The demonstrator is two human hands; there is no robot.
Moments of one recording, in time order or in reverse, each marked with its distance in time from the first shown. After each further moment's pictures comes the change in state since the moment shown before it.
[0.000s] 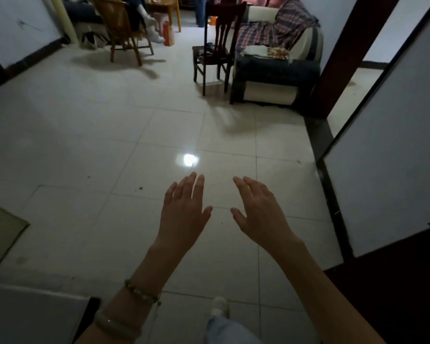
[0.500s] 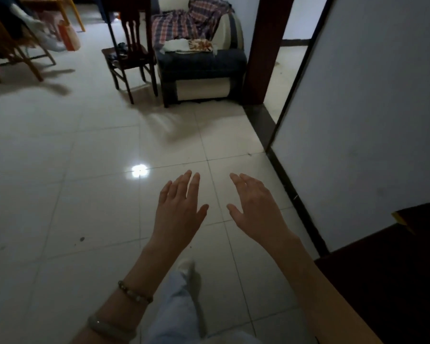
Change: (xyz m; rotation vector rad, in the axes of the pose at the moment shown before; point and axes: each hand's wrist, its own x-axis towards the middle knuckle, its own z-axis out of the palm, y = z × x) left_hand 0.221 0.056 0.071 -0.092 -0.087 0.311; right_hand 0.121 0.146 -0.019 -0.026 0.084 0.332
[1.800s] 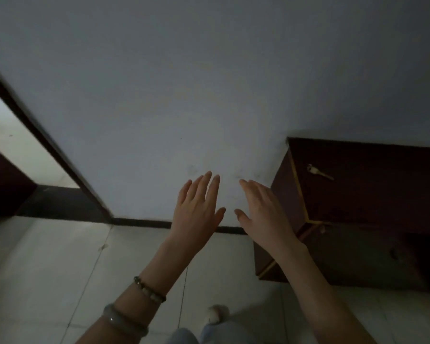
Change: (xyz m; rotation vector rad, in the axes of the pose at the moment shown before) left_hand 0.425 0.279 0.127 -0.247 -0.190 1.345; right_hand 0.137 0.279 -0.091 -0.030 0.477 1.252
